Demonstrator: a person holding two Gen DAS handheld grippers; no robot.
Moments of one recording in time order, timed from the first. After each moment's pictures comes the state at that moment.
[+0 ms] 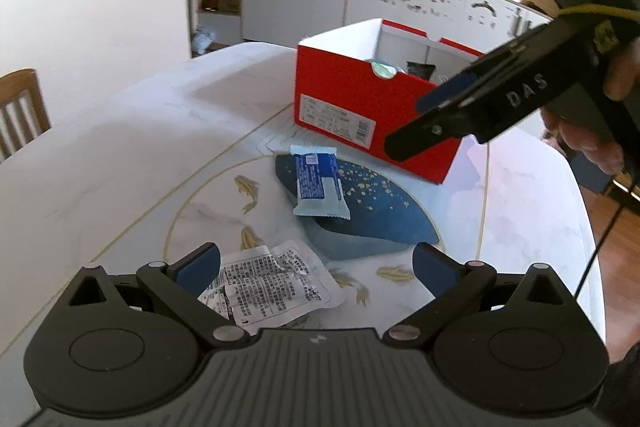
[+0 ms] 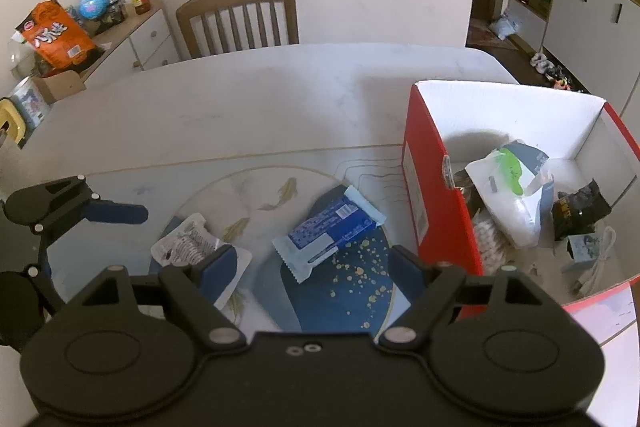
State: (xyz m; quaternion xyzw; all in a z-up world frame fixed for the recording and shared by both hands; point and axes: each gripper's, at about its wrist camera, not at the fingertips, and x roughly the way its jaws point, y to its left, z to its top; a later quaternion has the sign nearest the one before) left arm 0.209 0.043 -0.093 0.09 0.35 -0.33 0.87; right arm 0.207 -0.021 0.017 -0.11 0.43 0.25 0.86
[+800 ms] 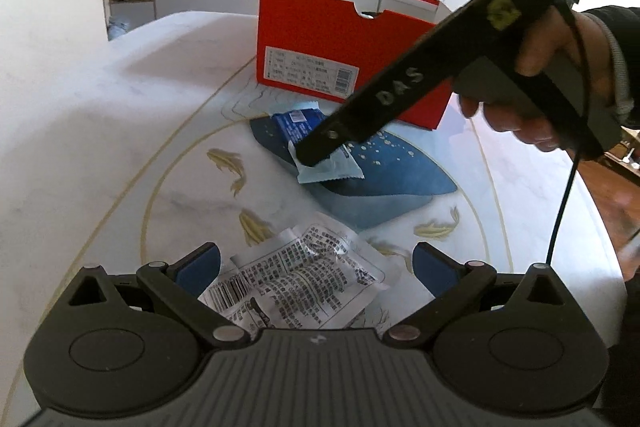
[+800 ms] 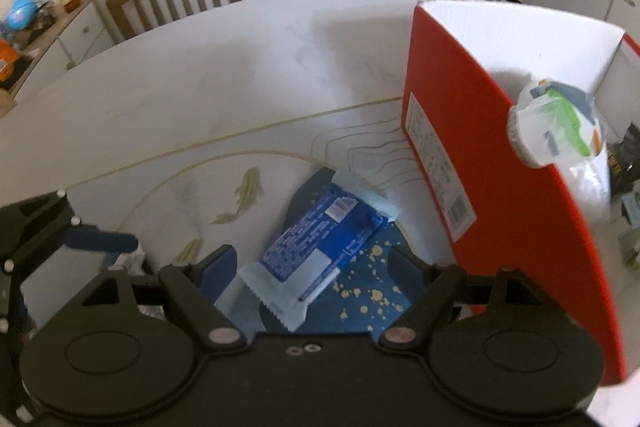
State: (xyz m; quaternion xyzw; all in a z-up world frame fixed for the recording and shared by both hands) left arm 0.269 0.059 -0.144 0.12 0.37 -0.45 0.81; right arm 0.265 0.015 -0.052 -0.07 0.48 0.16 0.86
